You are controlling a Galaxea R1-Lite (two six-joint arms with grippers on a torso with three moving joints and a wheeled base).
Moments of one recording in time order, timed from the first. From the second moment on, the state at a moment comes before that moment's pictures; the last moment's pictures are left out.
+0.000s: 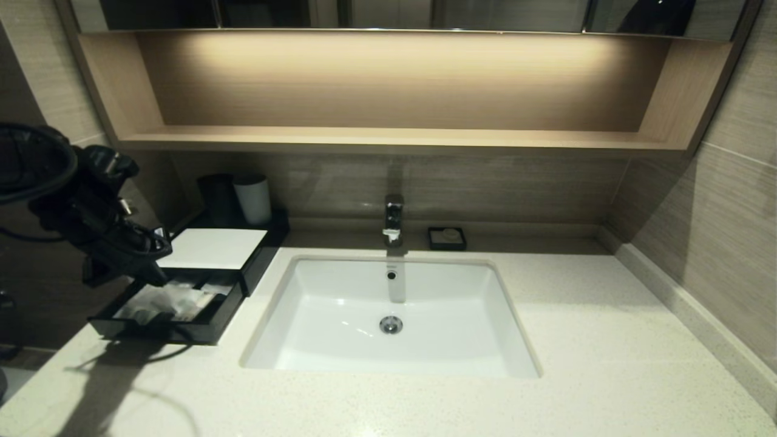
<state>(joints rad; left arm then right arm) 0.20 2.06 -1.79 0.92 -0.13 -0.36 0.00 0.00 0.00 -0.01 0.00 0.05</state>
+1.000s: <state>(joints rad) 0.22 2.06 -1.82 1.00 -0.17 -0.36 0.00 0.00 0.00 -0.01 0.00 0.05</state>
